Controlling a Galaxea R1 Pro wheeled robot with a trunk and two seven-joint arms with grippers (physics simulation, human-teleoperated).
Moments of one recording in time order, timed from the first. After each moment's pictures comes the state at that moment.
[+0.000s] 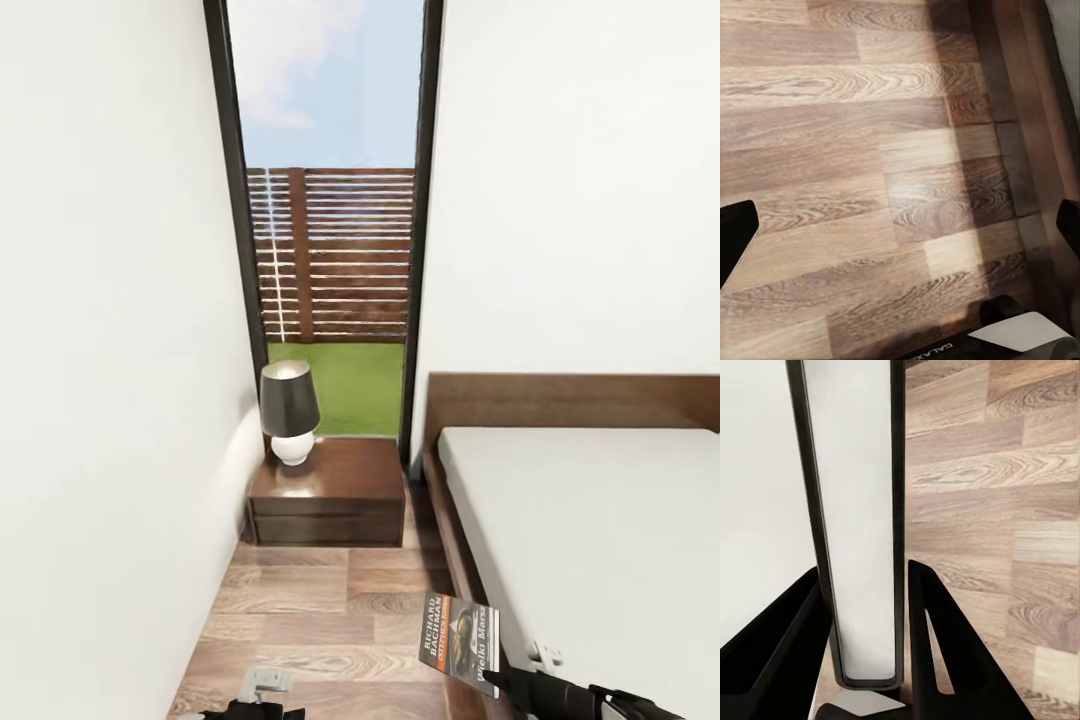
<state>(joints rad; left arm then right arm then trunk) -0.42 0.02 -0.34 -0.23 0.34 0.05 -0.35 -0.59 -0.26 -0.36 0.05 0.13 0.05 0.87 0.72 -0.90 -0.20</state>
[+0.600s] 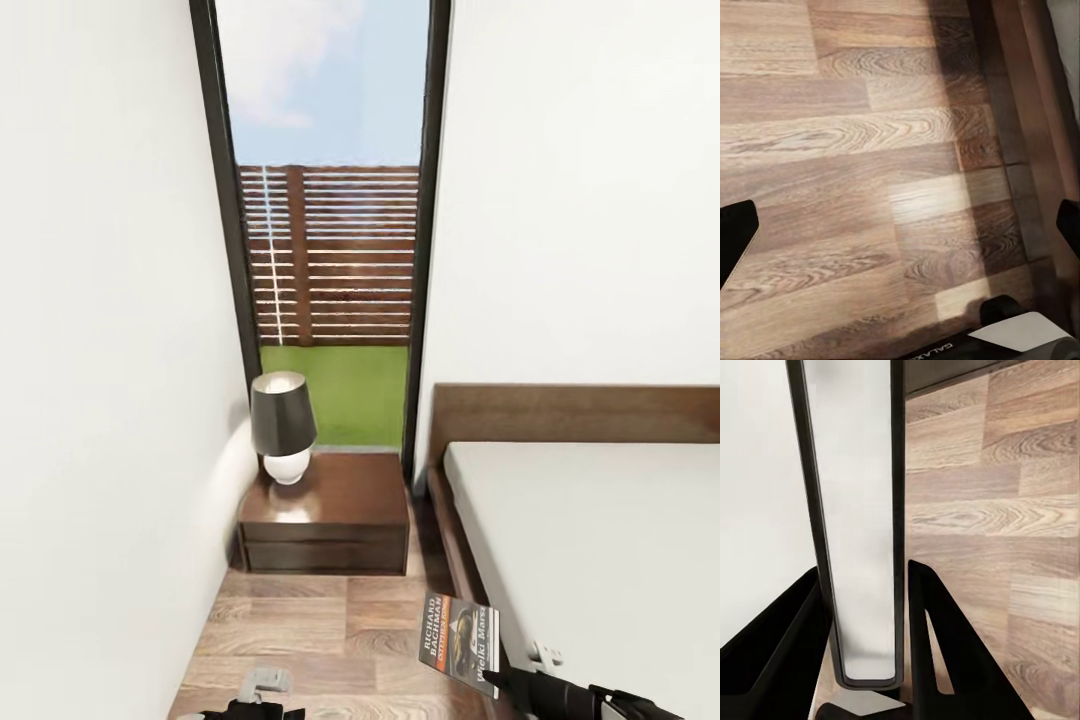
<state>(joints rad) -0.42 0.02 -0.34 -0.23 0.34 0.05 -0.35 -0.59 -0.26 -0.36 0.05 0.13 0.05 0.87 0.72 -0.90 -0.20</state>
